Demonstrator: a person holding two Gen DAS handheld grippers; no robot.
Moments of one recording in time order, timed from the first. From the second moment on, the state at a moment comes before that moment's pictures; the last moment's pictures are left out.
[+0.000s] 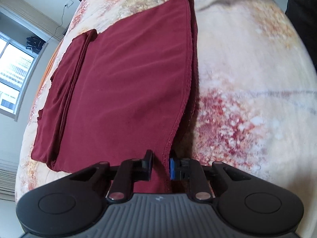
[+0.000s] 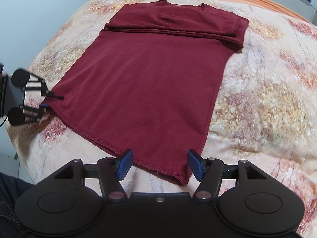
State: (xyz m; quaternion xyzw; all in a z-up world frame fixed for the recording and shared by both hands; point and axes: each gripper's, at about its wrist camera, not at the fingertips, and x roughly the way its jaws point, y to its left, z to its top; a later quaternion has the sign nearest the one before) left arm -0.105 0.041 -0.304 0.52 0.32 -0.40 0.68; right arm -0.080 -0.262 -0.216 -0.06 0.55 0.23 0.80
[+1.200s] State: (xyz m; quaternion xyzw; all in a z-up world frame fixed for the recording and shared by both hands) left arm 0.007 0.105 -0.262 0.02 0.55 -0.30 0.78; right arm -0.125 -0.186 -0.271 -0.43 0.43 0.37 0.70
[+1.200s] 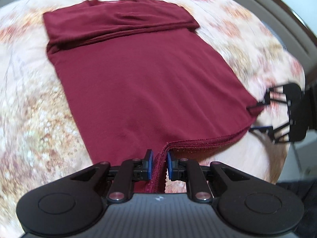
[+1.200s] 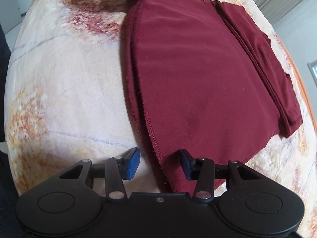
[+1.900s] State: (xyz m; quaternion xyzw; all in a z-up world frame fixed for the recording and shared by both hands) left arm -0.005 0.098 -0.259 0.09 0.54 -0.32 0.77; right arm -0.065 -0.211 -0.223 -0.25 0.48 0.34 0.76
